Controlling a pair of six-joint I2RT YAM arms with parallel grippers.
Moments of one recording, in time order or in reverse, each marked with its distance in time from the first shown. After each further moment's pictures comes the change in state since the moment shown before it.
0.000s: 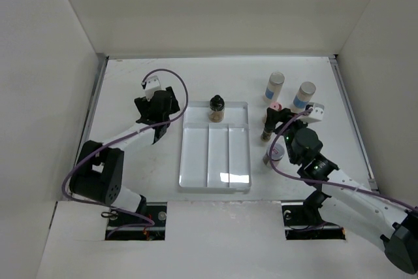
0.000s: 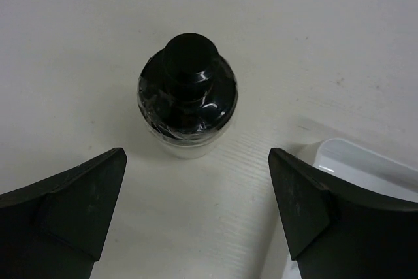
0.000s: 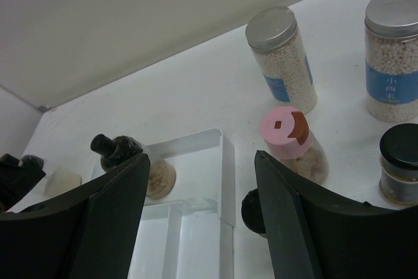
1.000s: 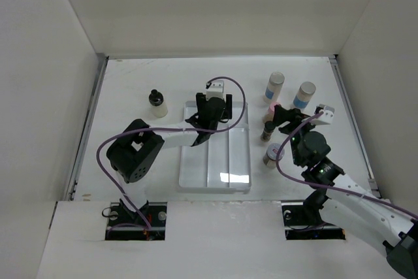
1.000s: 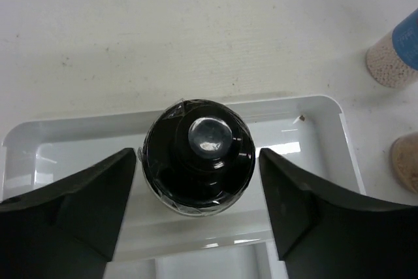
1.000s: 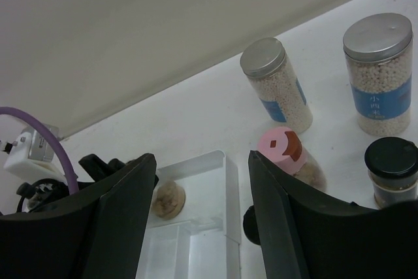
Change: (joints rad) left arm -0.422 0.362 0.255 0.214 0.029 0.087; right arm -0.002 -0.079 0.000 0.005 0.055 0.001
